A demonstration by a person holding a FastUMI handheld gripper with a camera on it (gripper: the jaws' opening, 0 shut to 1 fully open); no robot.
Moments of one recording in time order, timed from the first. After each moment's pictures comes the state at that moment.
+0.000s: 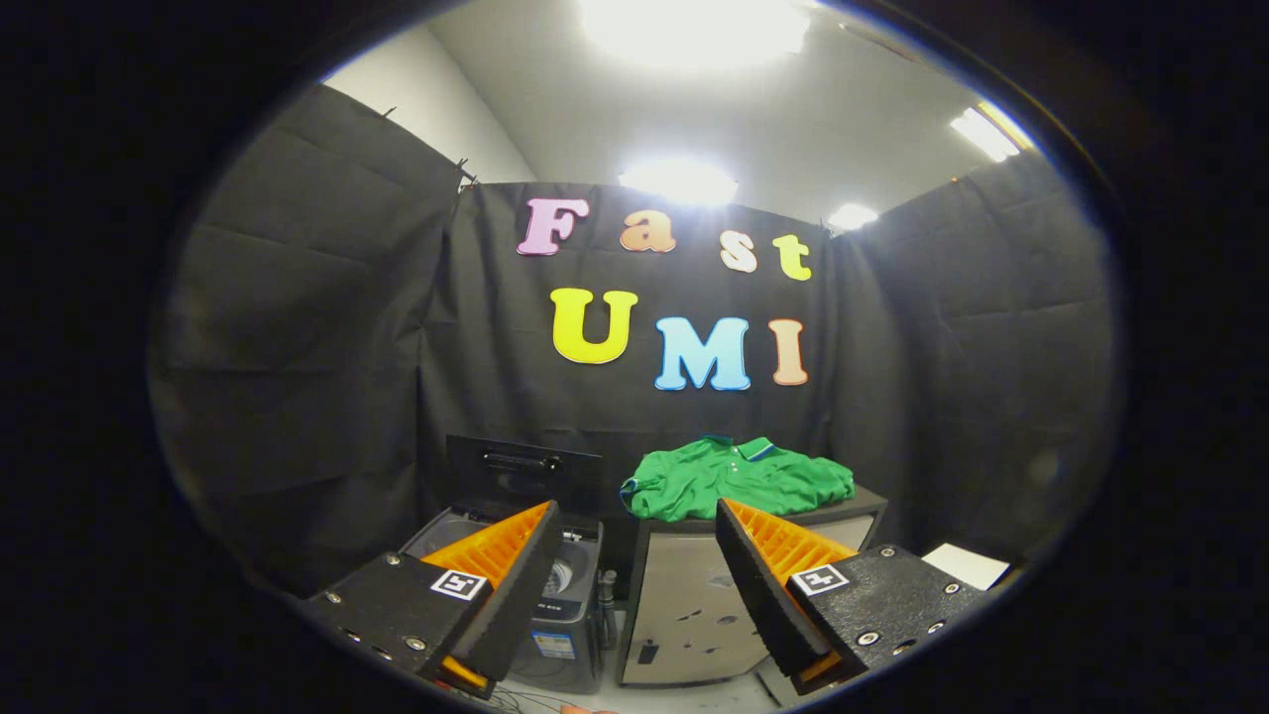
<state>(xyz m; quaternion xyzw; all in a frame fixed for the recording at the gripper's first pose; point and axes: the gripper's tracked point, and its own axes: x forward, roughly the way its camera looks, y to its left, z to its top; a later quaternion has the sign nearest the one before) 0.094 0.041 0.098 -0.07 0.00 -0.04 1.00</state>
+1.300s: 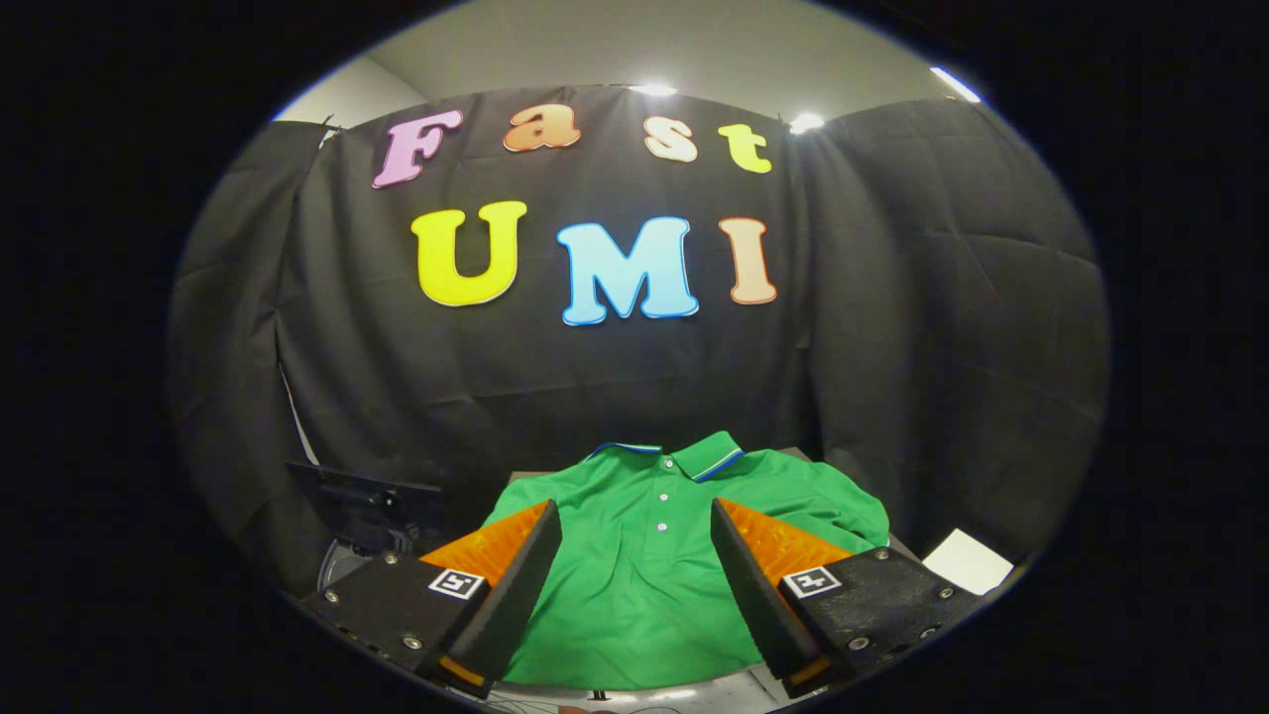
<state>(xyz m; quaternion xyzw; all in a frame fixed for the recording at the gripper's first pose) 0.397 -0.145 0.082 0.01 0.15 -0.12 0.98</state>
